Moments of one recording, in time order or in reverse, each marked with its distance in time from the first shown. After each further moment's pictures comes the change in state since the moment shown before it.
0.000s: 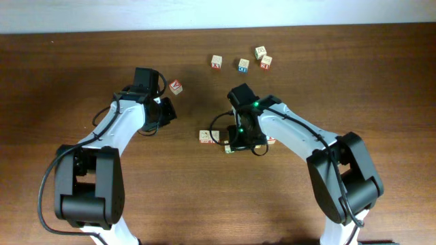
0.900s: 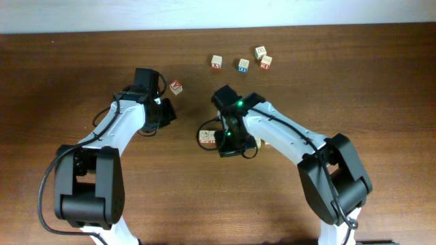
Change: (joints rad) left arm 0.000 0.000 0.000 -0.010 0.000 0.000; right arm 0.094 0.036 0.127 -0.177 -0.039 0.001
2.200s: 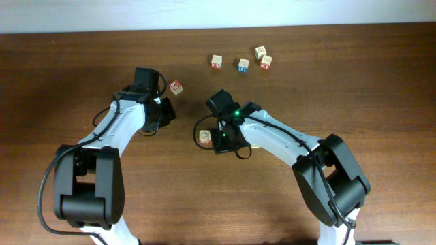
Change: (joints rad) left arm 0.000 0.000 0.000 0.006 0.000 0.000; right arm 0.029 0.000 -0.082 0.225 0.120 0.066
